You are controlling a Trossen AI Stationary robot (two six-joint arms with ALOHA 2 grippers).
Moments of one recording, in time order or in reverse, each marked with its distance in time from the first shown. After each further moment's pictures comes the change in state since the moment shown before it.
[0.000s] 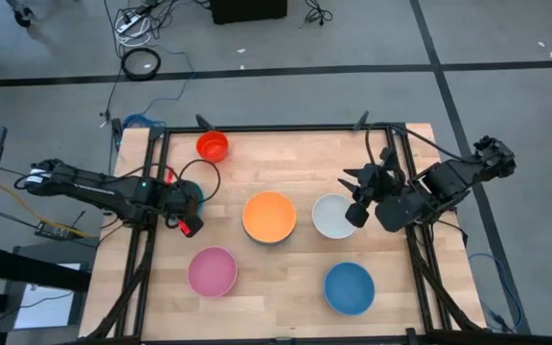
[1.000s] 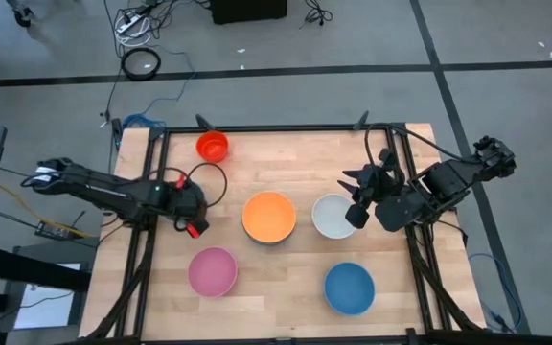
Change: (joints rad) left arm 0.000 0.133 0.000 0.043 -0.062 0.006; right arm 0.000 0.000 0.000 0.002 -0.027 0.000
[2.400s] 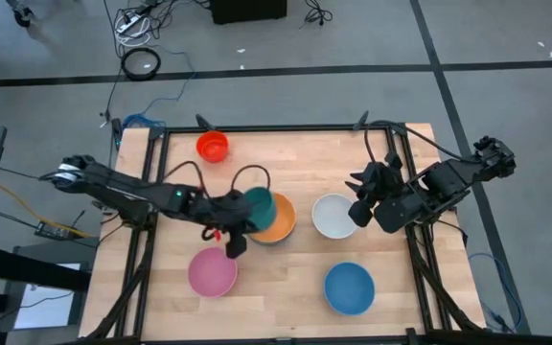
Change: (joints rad) left arm -0.090 0.295 0.343 0.635 0.142 0.384; right arm -0.003 0.000 0.000 -0.175 -0.061 0.246
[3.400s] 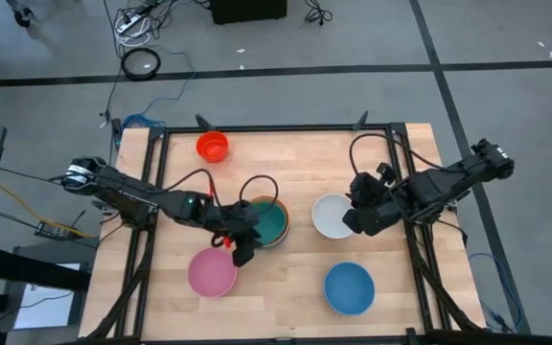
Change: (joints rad) left arm -0.021 0.078 0.000 0.064 0.084 -0.133; right arm -0.065 0.000 -0.203 0.013 -0.178 0.069
